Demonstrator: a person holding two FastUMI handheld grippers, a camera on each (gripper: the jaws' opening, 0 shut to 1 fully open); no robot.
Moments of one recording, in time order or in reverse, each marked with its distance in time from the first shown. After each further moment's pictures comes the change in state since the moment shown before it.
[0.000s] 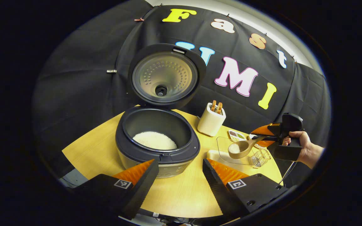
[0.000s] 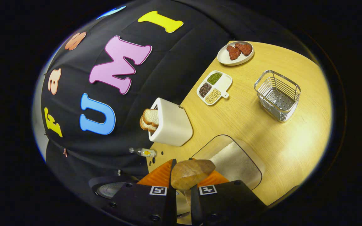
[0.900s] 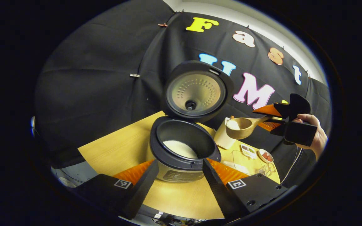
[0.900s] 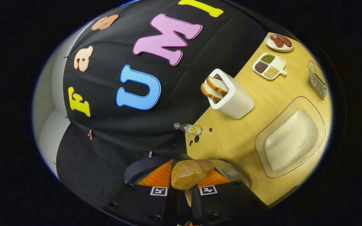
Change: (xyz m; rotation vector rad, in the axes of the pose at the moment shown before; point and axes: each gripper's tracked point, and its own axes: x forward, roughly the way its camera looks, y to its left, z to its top) left arm -0.036 0.067 0.025 -0.123 -0.094 0.124; right arm -0.001 0.178 -0.136 -0.136 0.177 0.266
